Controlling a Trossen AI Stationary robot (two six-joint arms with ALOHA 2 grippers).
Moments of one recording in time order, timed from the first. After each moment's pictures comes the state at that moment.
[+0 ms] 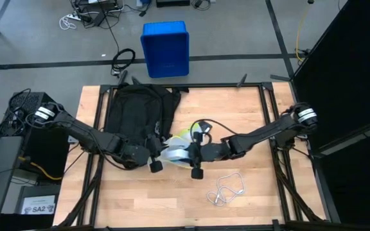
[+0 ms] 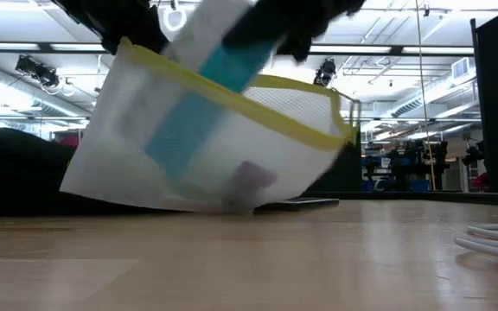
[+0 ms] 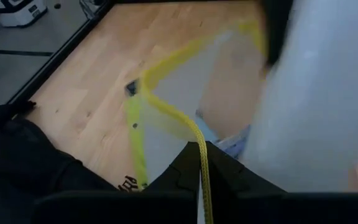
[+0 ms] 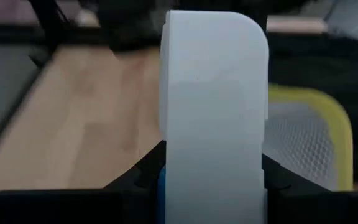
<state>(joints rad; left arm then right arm) -0.38 1.27 0.79 -0.17 -0.63 -0.30 0.29 1.69 1.13 0.04 0.34 0.13</state>
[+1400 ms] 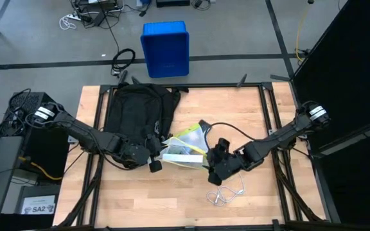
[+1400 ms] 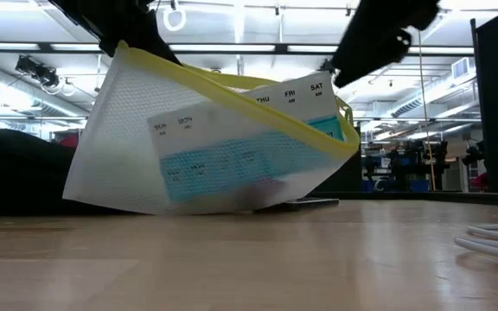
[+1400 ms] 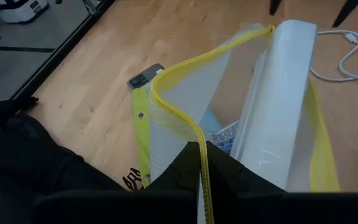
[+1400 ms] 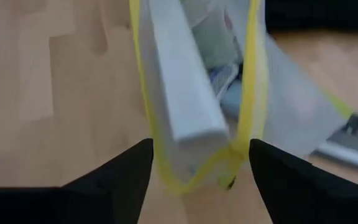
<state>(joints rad) -0.38 1.27 0.80 -0.21 -0.63 -0.32 0.49 1.55 1.13 -0.55 0.51 0.64</state>
